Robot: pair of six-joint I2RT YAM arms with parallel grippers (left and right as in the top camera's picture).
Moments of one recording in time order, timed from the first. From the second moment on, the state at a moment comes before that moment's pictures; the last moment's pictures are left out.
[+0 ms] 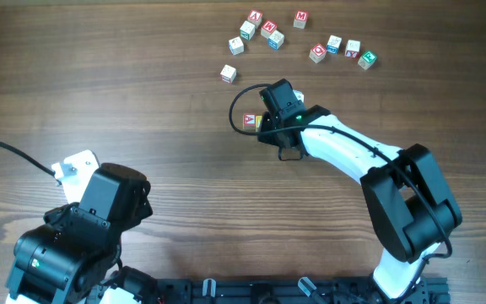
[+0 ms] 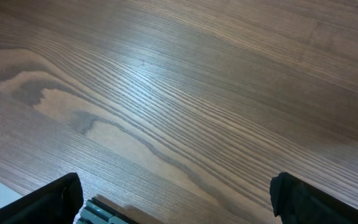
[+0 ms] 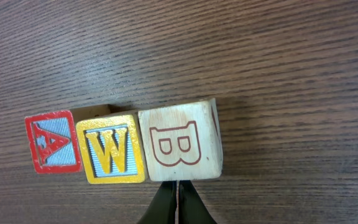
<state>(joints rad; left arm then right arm) -0.43 0.85 1.18 -1.52 -0.53 -0.75 0.54 1.92 1.17 -0.41 0.02 0.73</state>
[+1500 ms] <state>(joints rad) -0.43 0.85 1.18 -1.52 -0.53 -0.75 0.54 2.12 1.55 -0.47 -0.07 0.54</state>
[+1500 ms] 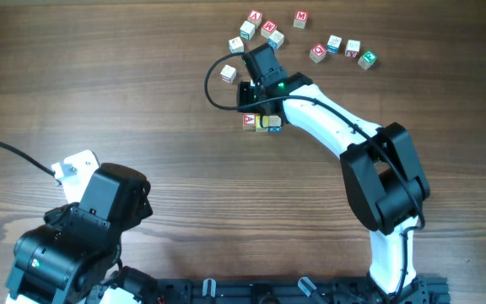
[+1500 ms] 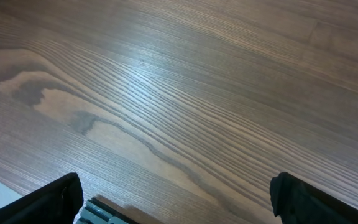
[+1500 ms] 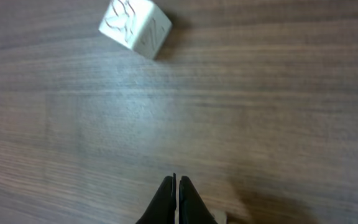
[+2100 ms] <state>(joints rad) -0.43 0.85 1.18 -1.52 -0.53 -0.75 0.54 2.13 1.55 -0.54 -0.10 0.57</state>
